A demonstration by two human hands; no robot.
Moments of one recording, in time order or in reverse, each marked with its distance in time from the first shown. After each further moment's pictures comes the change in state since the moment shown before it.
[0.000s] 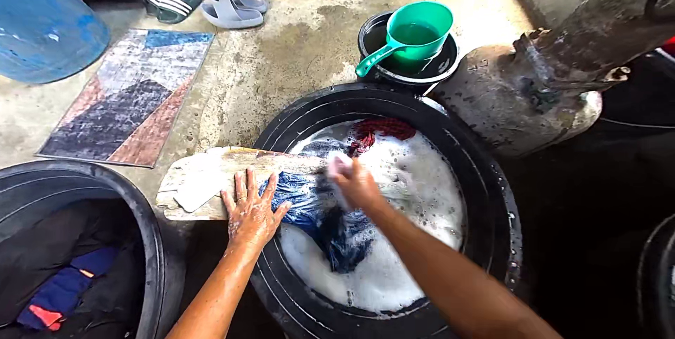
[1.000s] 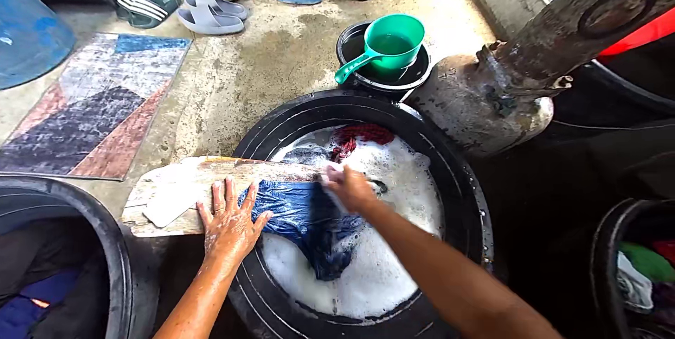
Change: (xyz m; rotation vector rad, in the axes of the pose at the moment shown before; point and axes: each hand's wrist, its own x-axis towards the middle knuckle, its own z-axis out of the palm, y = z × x) left_hand 0.000 -0.004 0.005 0.004 0.031 0.035; right_hand 0.003 0.013 -0.025 -0.163 -0.061 0.036
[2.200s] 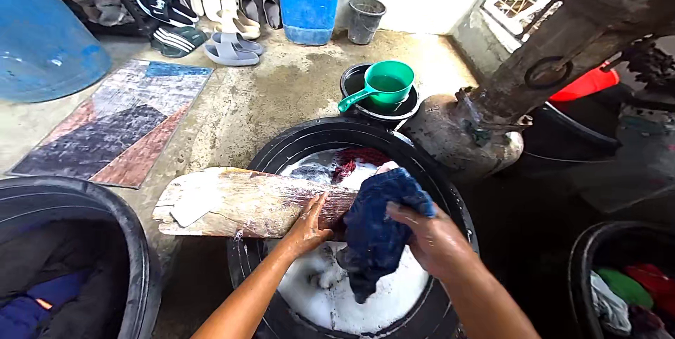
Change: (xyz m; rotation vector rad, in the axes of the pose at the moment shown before) left_hand 0.025 0.092 -0.004 -0.927 -0.491 0.209; right_hand -0.156 -0.021 -0.067 0.984 0.230 -0.177
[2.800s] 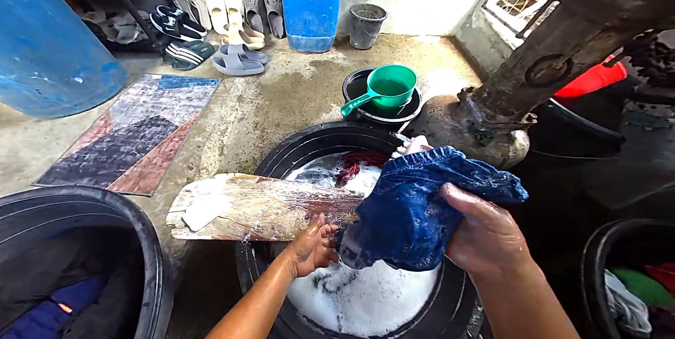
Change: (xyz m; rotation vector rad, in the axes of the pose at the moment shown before) left_hand -0.021 -0.002 0.017 -0.872 -0.206 -0.431; right_hand -0.003 -0.025 -0.025 0.537 -0.314 -0.246
